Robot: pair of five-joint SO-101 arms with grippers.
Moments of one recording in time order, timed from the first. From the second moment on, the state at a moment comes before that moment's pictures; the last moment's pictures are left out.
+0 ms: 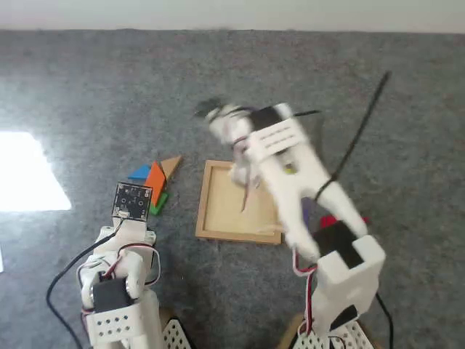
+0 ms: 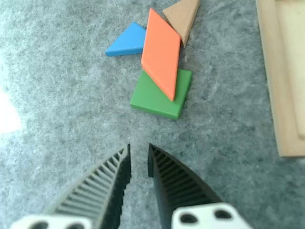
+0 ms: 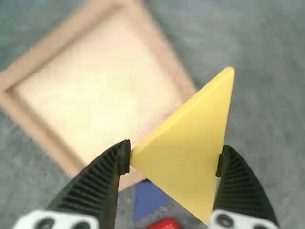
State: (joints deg) left arm -18.5 -102.4 96.9 71.9 -14.6; right arm -30.9 16.1 -5.6 81.2 29.9
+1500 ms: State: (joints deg) left arm -18.5 -102.4 96.9 71.9 -14.6; right arm -40.4 38.0 -23.3 92.4 119.4
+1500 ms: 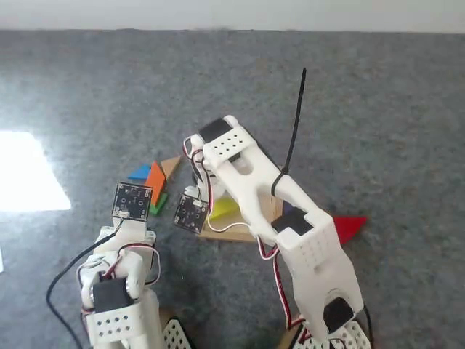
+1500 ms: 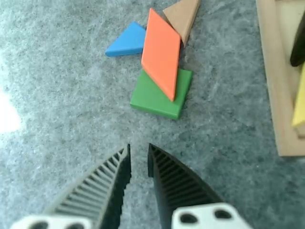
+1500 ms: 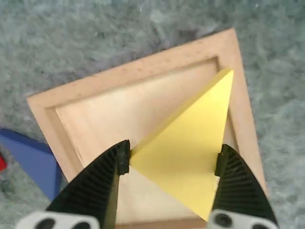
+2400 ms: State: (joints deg) left arm -18.5 -102.4 96.9 71.9 -14.6; right arm -34.5 36.5 -33.2 94.7 78.5
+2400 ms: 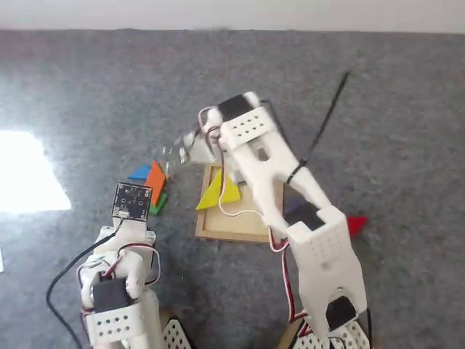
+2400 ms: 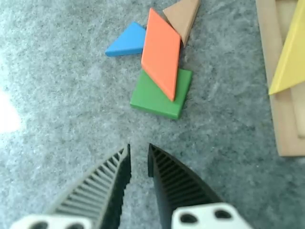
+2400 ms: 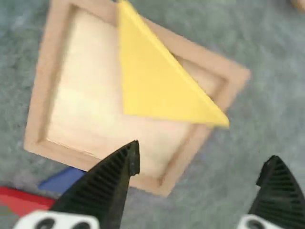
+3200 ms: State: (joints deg) left arm -18.5 -102.4 96.9 71.9 -14.6; right arm -33.6 19.6 -18.7 76.5 16.0
